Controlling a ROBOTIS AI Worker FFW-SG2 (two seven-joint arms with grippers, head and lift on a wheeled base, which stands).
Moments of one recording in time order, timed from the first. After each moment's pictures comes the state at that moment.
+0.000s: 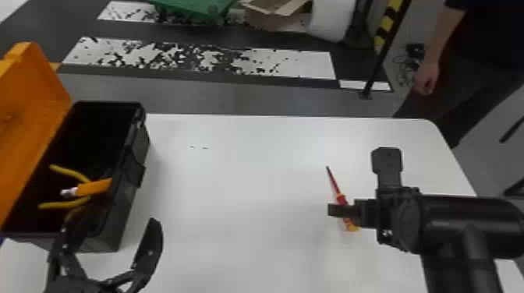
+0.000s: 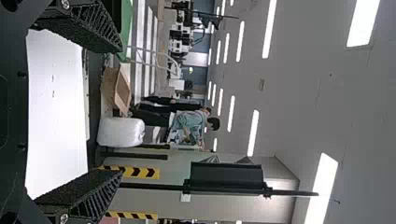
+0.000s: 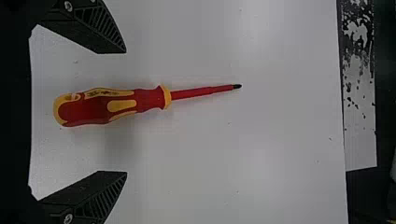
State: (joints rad) left arm 0.81 0.19 -0.02 -1.86 0.25 -0.67 -0.24; right arm 0.06 0.00 -0.06 -1.89 0.01 1.33 0.06
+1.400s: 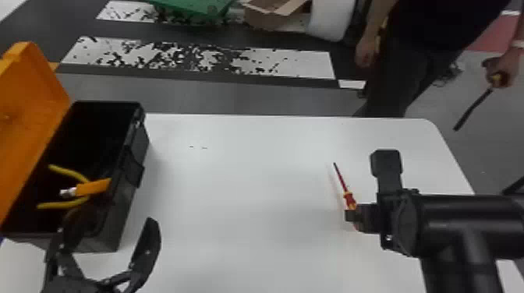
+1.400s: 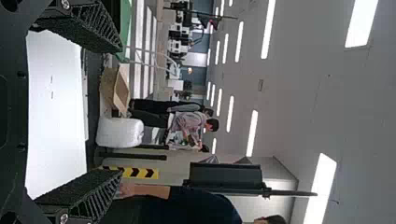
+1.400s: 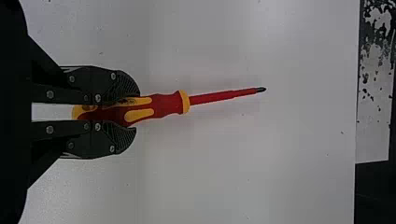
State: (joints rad) left arm 0.81 0.19 -0.02 -1.86 0.25 -0.68 -0.24; right arm 0.09 0.00 -0.03 -1.97 0.06 1.42 0.04
